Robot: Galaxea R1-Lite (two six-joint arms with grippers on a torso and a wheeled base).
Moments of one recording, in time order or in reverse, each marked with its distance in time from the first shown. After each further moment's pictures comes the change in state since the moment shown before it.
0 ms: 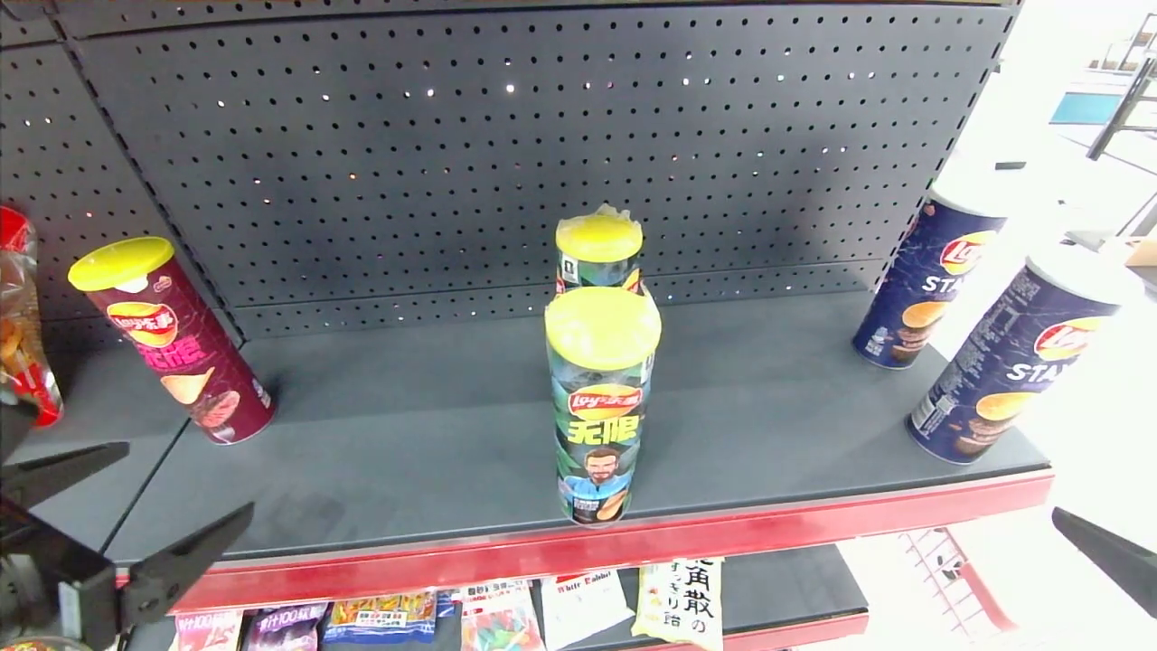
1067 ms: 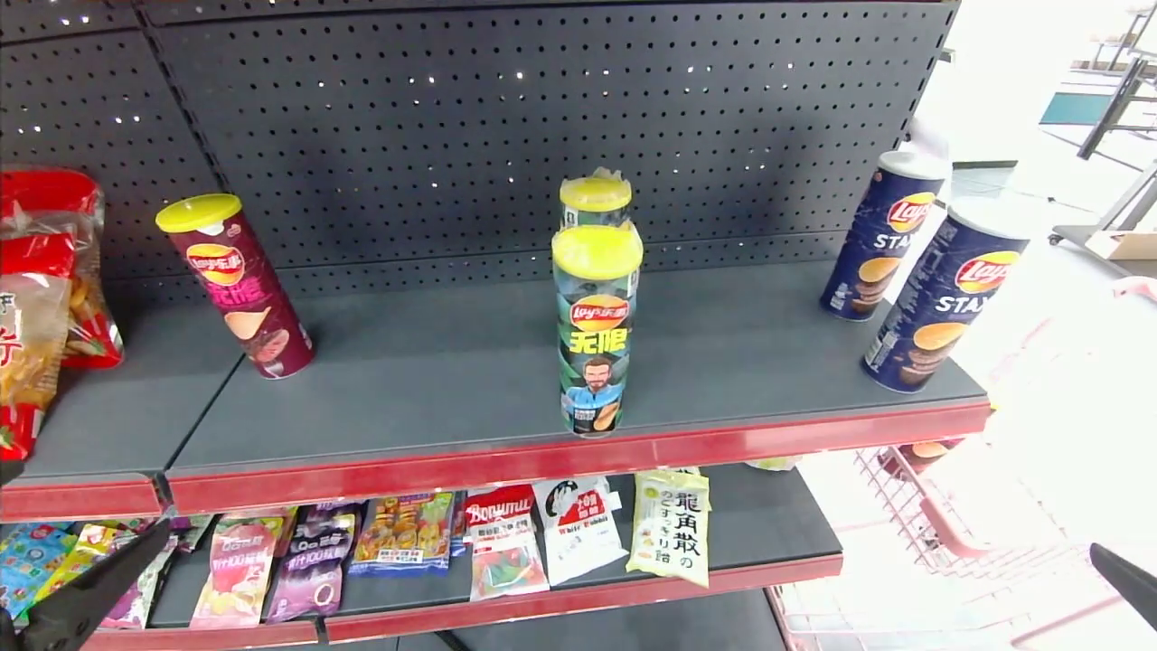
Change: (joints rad) left arm 0.078 -0.156 0.045 0.018 0.015 0.056; right arm -0.022 -0.120 0.019 0.063 -0.006 -0.106
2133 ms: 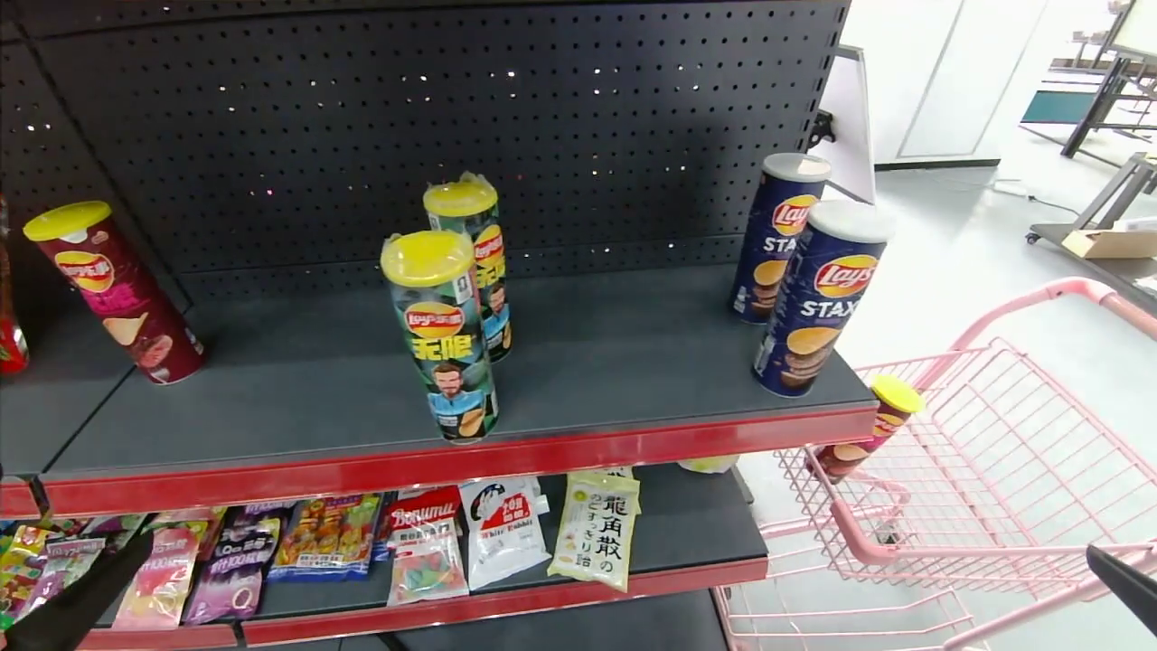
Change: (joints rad) left arm 0.003 -0.050 0.017 -0.002 0.001 0.036; right arm 0.003 0.004 -0.003 0.001 0.001 -0.012
